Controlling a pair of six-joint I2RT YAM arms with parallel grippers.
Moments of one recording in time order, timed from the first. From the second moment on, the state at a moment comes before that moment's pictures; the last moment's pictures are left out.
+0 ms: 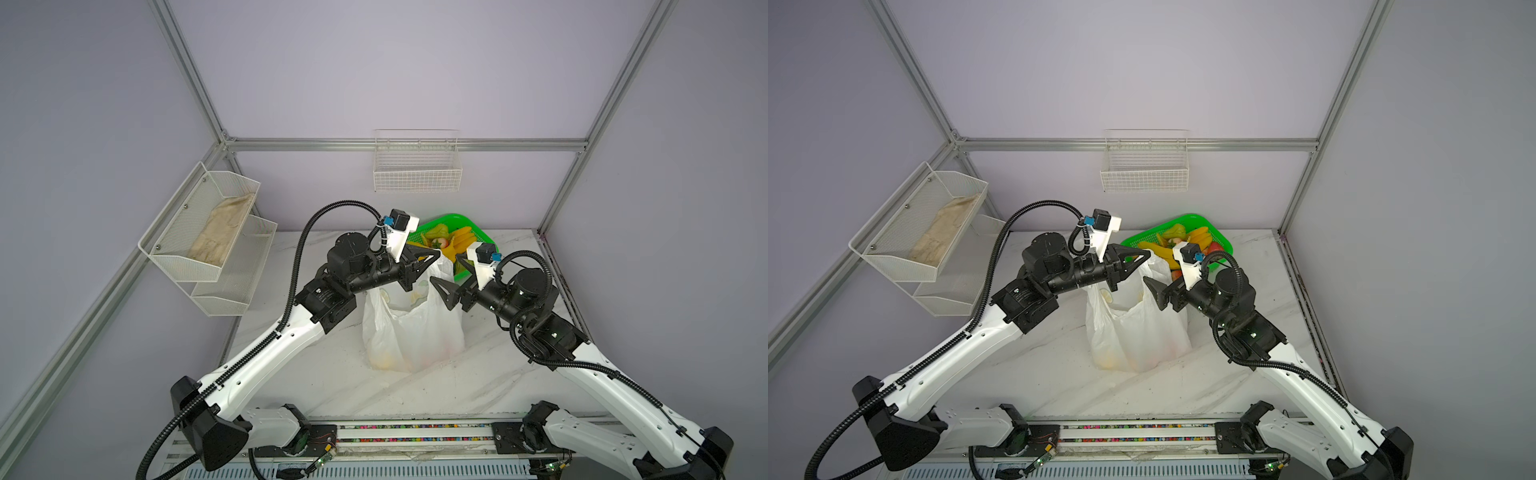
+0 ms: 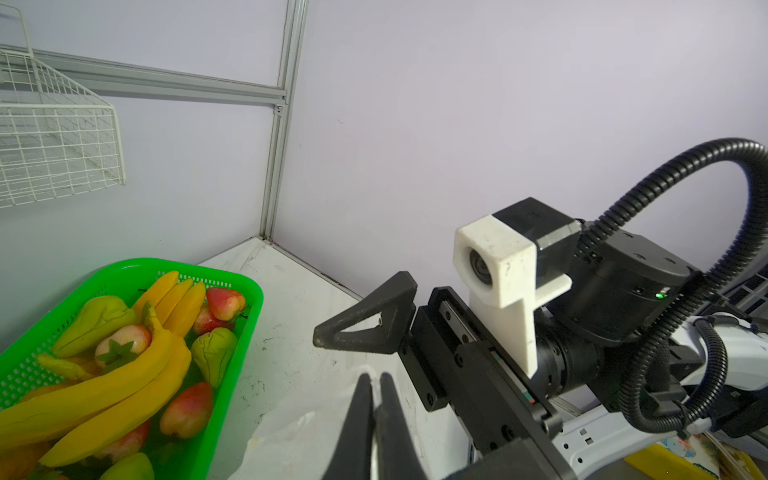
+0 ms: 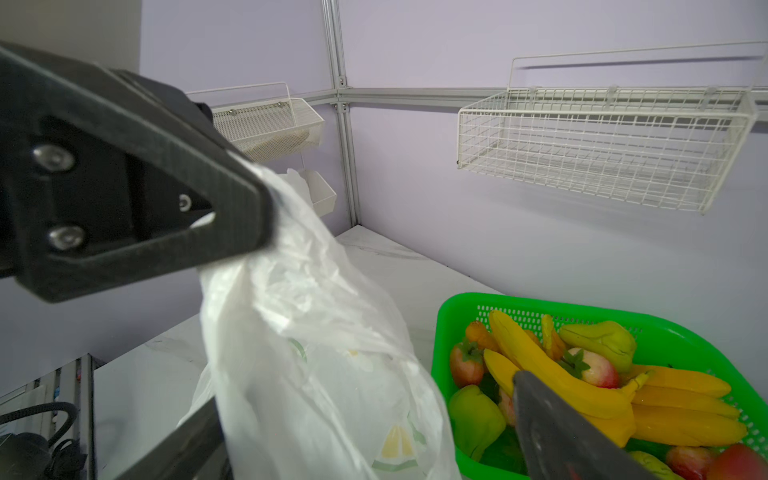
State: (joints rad) left arm -0.70 1.30 1.36 -0.07 0.44 -0.32; right arm 0.62 0.98 0.94 0.00 -0.20 0.06
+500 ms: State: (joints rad) left arm -0.70 1.30 1.36 -0.06 0.44 -0.35; right arm 0.53 1.09 0.92 0.17 -0.55 0.04
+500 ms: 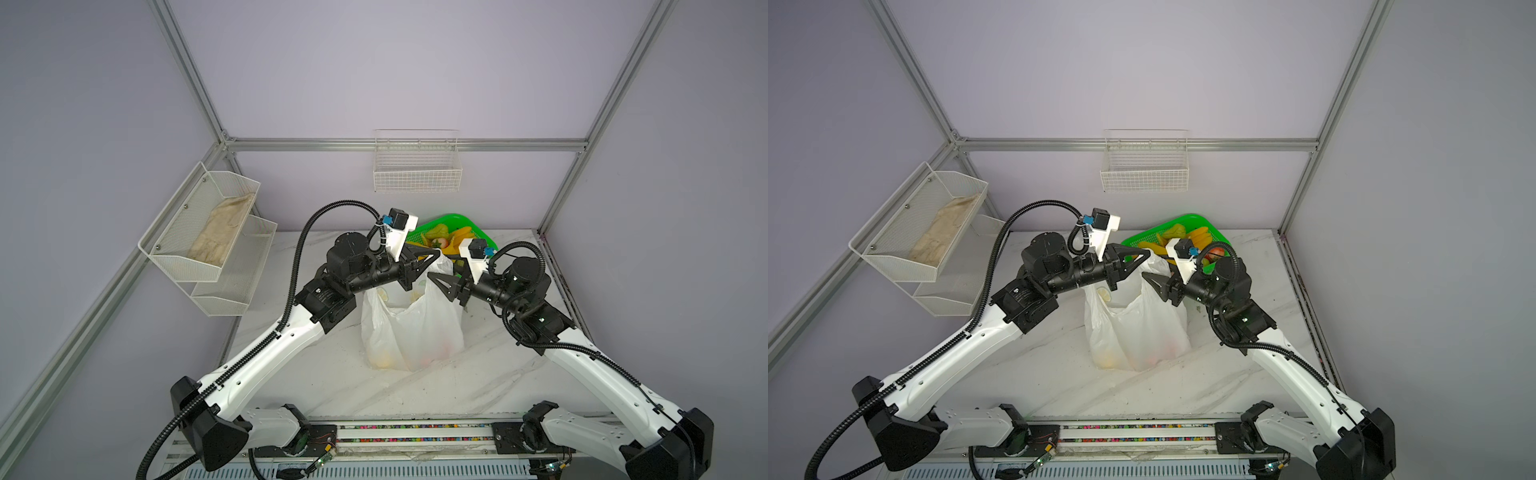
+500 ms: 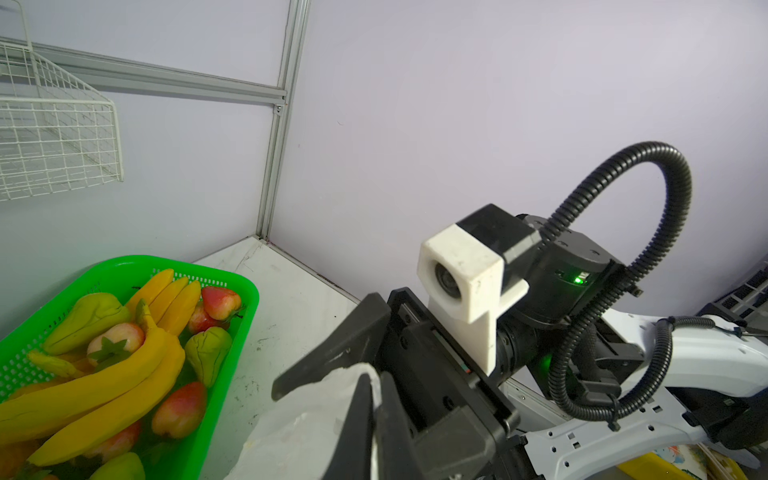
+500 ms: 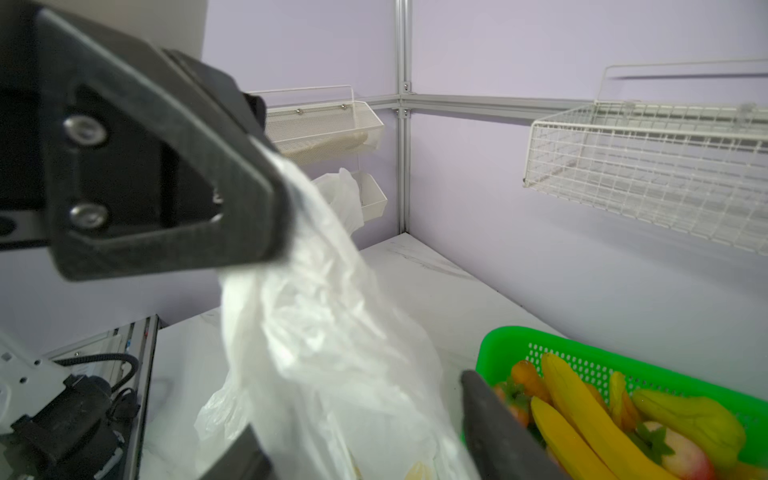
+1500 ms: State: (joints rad) left arm -0.71 1.30 1.27 0.10 0.38 -0.52; right arm 0.59 1.09 0.63 0.67 -0.35 0.20
